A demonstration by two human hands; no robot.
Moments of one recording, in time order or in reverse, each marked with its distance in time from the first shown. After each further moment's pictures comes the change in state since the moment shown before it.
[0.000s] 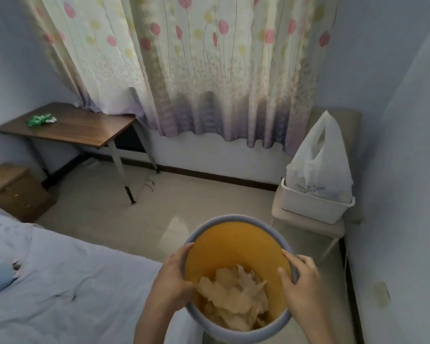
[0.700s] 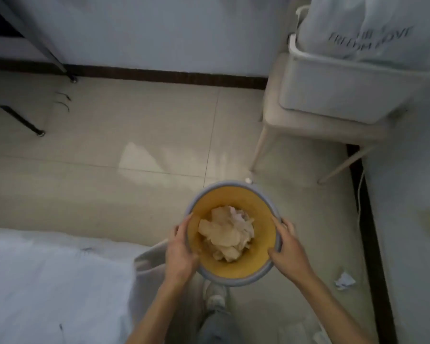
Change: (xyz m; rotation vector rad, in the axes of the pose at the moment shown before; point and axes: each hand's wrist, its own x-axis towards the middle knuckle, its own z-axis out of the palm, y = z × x) left_hand 0.390 -0.222 0.385 -0.083 -0.052 0.053; right_hand 0.292 0.333 0.339 0.019 -0.355 0.084
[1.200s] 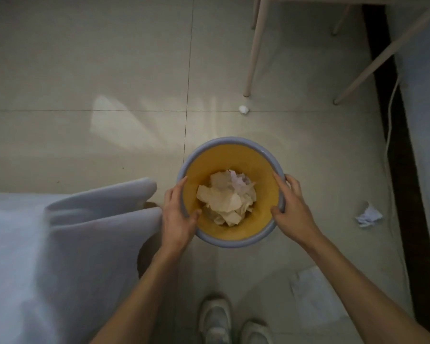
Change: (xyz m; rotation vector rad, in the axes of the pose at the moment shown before) left_hand 0.026 -0.174 0.138 0.051 -0.027 0.090; right_hand 0.038 0.180 0.136 -0.002 0.051 0.007
